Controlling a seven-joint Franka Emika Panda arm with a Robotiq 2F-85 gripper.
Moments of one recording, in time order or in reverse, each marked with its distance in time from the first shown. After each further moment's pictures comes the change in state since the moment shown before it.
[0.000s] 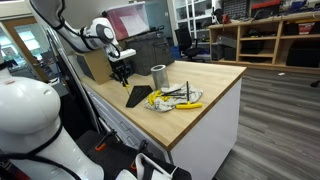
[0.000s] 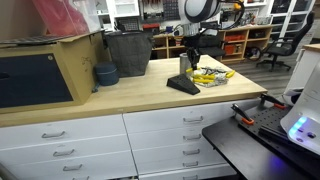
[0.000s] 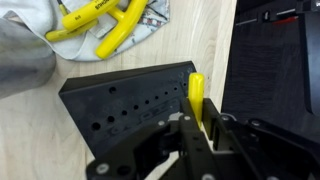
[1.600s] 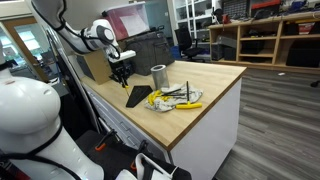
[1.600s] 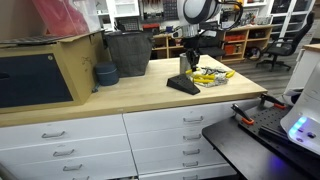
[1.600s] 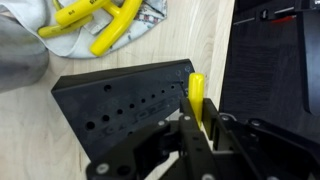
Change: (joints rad) arm 0.002 0.019 0.008 0.009 0.003 -0.005 0.000
